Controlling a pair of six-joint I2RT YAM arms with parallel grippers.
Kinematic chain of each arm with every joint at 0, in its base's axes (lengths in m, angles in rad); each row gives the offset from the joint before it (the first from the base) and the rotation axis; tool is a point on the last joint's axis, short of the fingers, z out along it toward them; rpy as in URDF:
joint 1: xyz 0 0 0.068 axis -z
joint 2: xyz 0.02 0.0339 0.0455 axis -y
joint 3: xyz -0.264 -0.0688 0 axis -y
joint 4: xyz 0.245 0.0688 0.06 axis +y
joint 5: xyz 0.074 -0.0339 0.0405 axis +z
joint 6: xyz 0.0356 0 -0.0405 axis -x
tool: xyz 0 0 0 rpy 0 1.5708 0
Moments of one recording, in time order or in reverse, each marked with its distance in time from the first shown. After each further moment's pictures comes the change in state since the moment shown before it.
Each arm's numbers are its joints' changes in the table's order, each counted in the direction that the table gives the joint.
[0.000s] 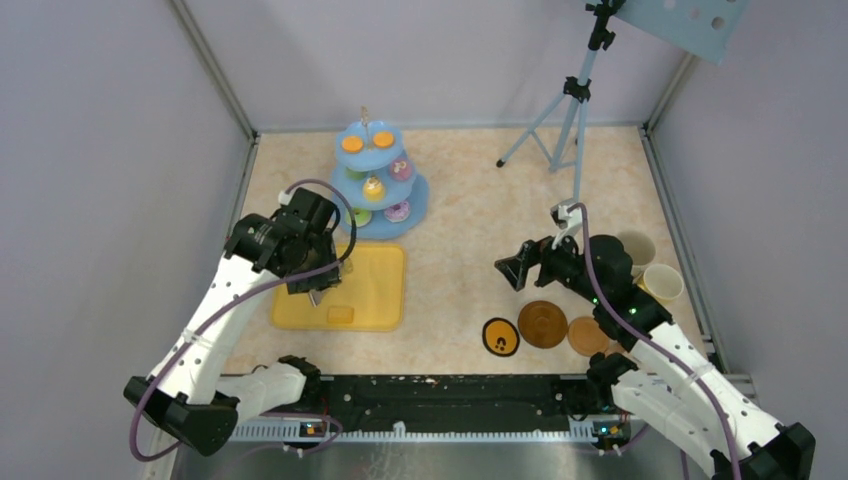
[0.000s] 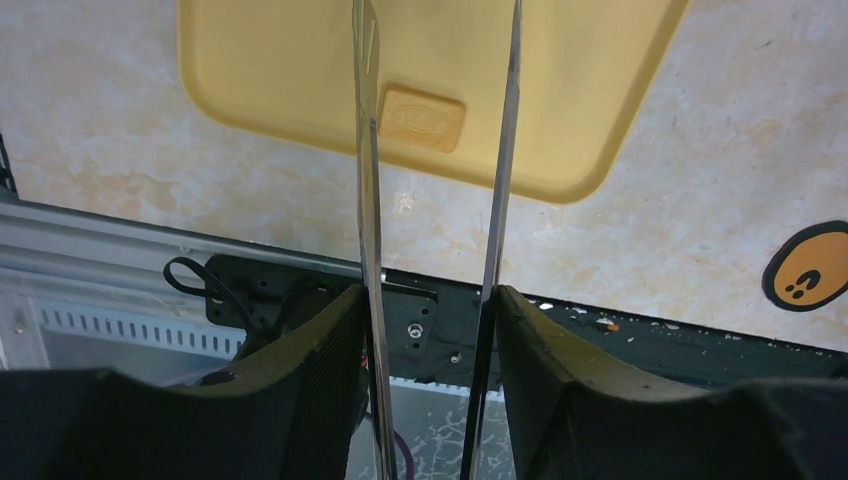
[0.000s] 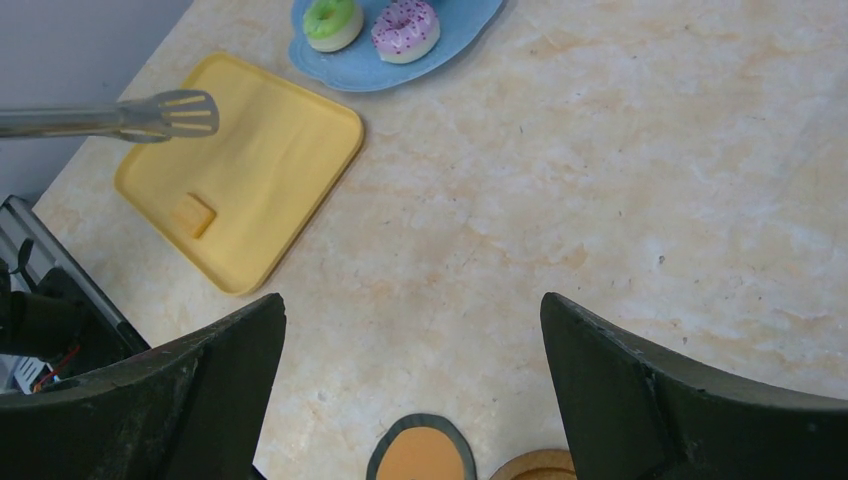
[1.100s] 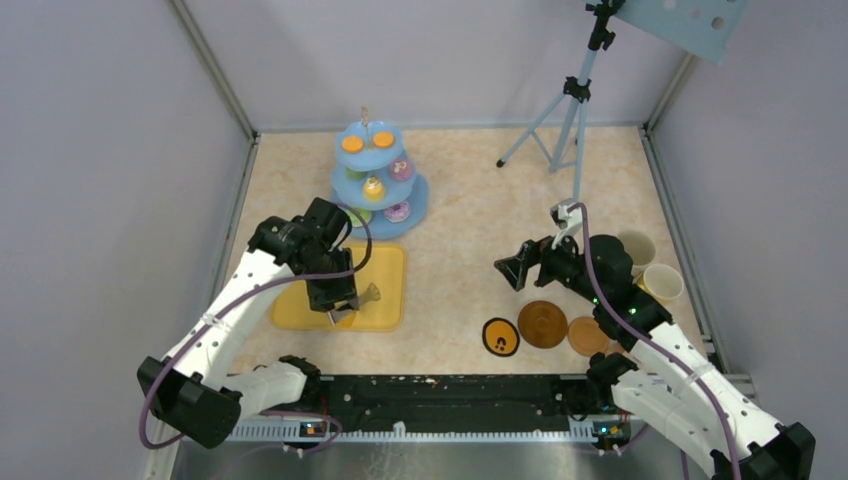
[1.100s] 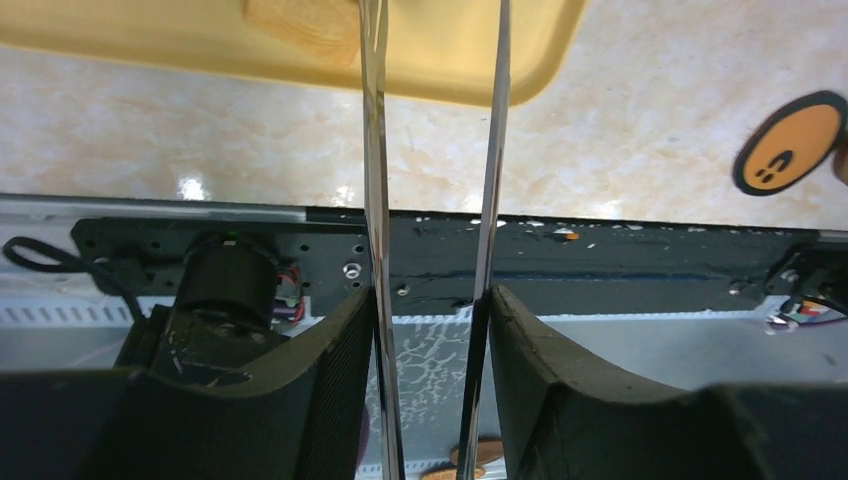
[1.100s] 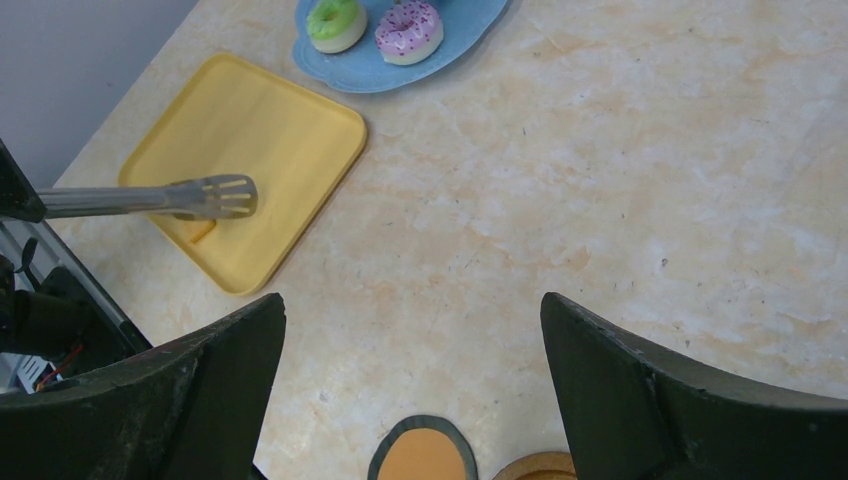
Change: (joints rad) left arm 0.000 -0.034 -0.172 -0.040 -0.273 0.014; right arm 0.000 0.000 0.000 -0.008 0.010 0.000
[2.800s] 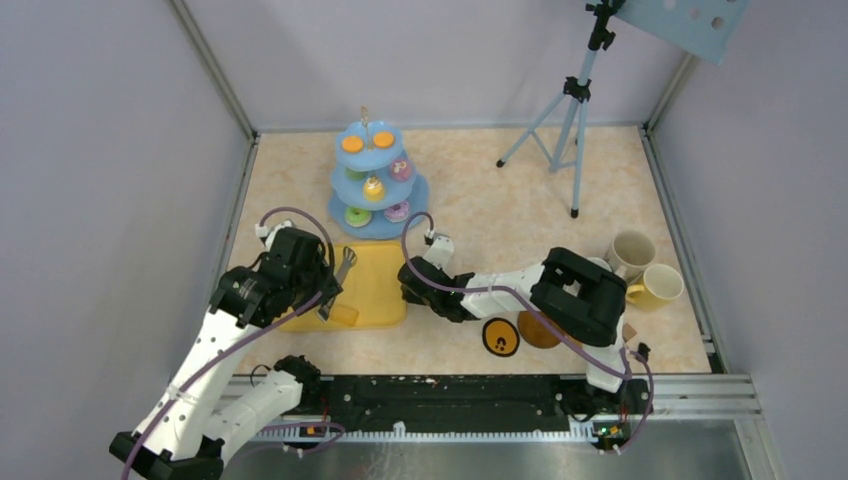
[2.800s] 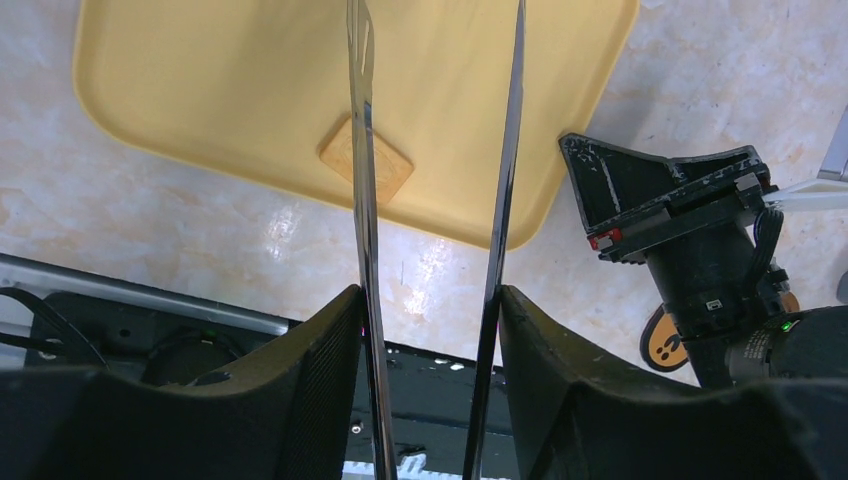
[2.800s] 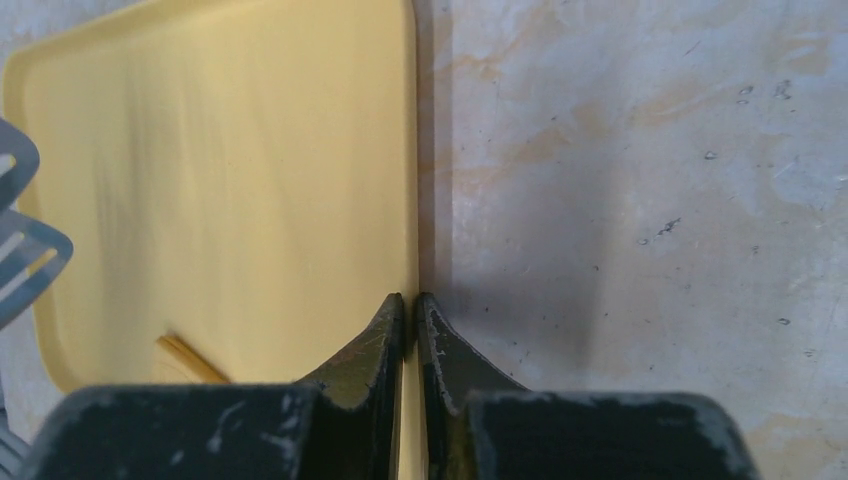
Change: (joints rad) left arm 0.000 0.328 -0.148 -0.197 0.264 0.212; right arm -0.596 -1.244 0.477 -0.291 -0.629 -0.795
